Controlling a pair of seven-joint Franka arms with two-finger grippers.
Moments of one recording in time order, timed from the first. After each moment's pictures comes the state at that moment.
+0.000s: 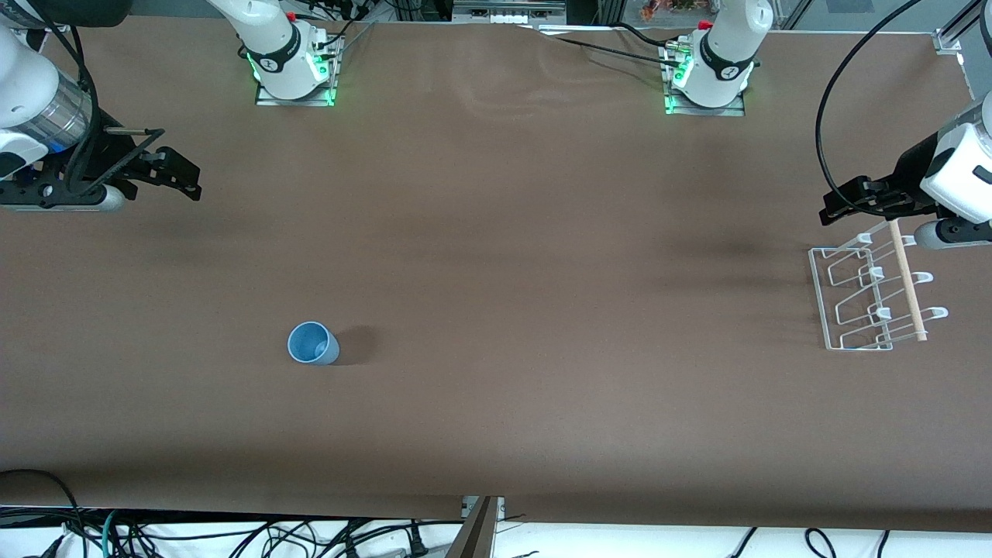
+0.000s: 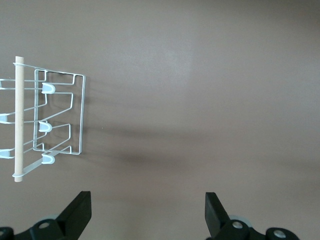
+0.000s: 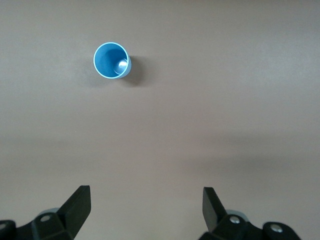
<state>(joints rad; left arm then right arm) 0.01 0.08 -0.03 -1.56 -0.04 1.58 -0.15 -0.01 -0.03 0.12 -1.71 0.01 1.68 0.12</state>
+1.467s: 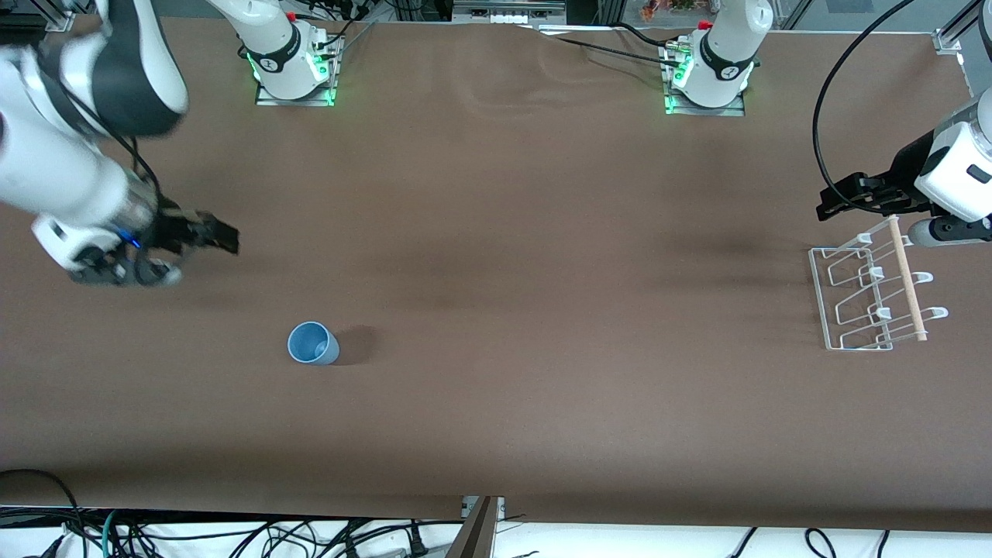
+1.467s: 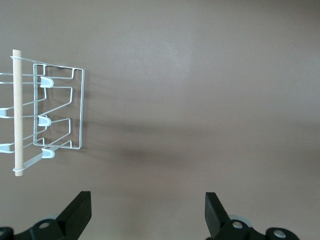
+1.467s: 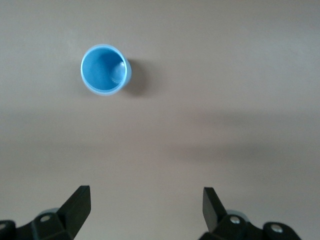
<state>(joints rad) 0.01 0.08 -0.04 -1.55 -0.04 1.55 -0.15 0.01 0.24 0.12 -1.71 0.01 1.88 0.12</state>
